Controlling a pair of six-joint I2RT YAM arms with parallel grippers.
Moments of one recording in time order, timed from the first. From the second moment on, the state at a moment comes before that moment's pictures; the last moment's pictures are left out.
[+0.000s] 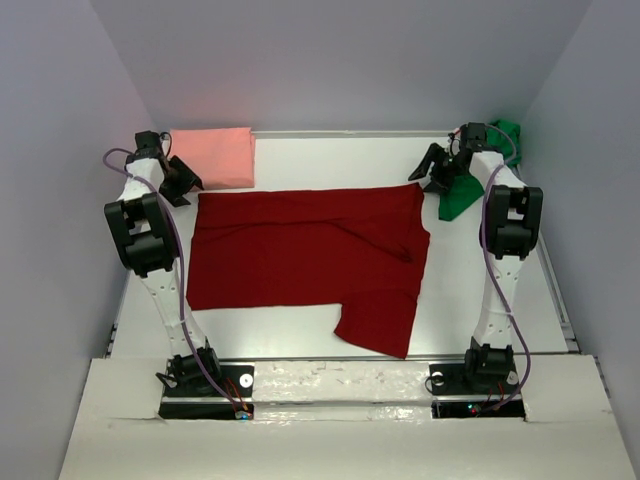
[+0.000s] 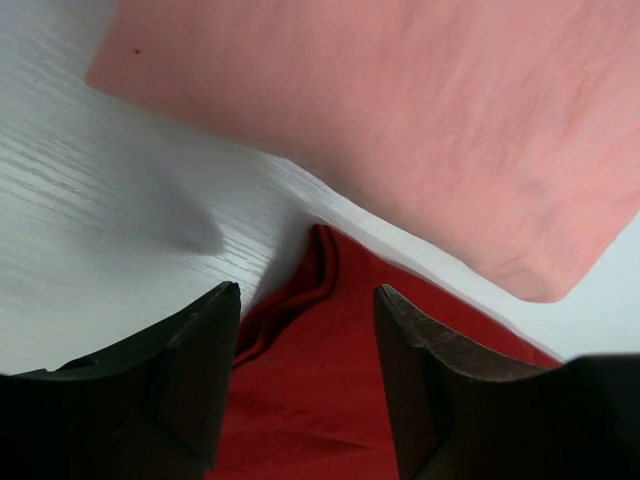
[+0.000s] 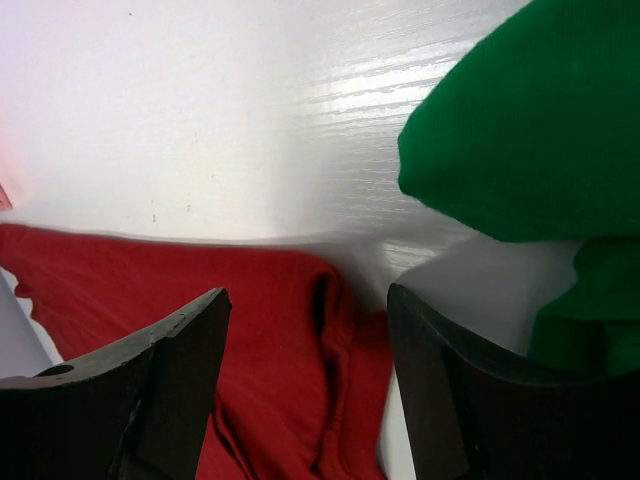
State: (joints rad) left arm 0.29 2.23 1.84 -0.68 0.20 -0.55; right arm -0.08 2.41 2.01 -0.62 -0.55 0.42
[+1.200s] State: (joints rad) left arm -0.09 1.99 1.72 -0.56 0.37 -0.50; right arm 0.05 1.96 1.52 -0.59 -0.67 0.46
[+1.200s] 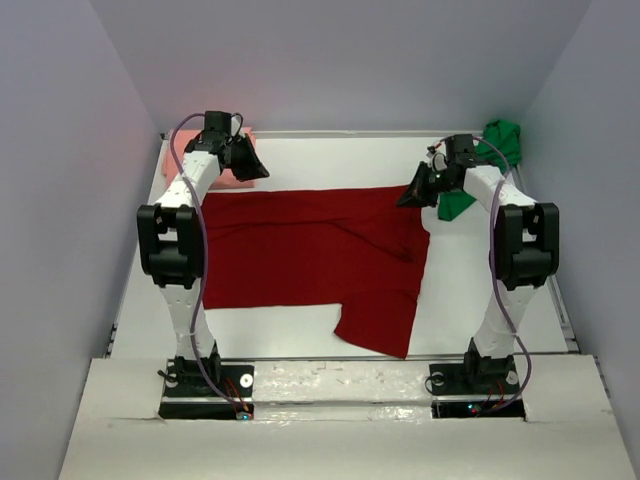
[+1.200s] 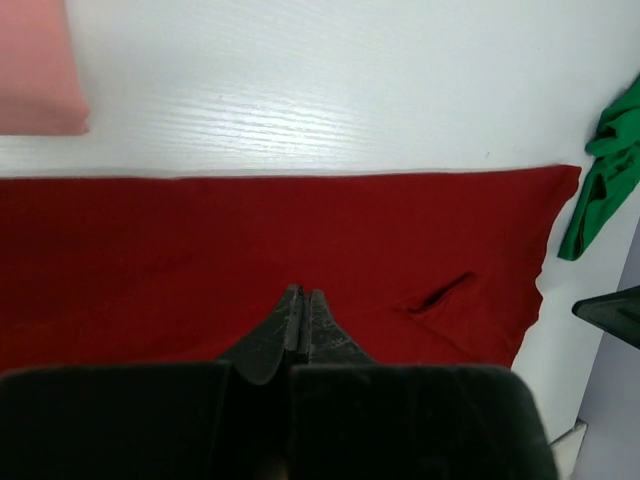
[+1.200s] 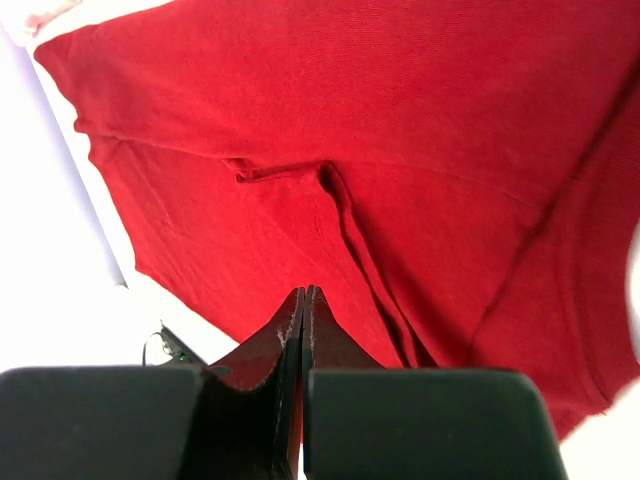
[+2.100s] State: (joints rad) left arm -0.31 2.30 1.84 -0.57 0.51 -0.50; right arm 0.17 2.15 1.64 -0.51 -0.67 0.49
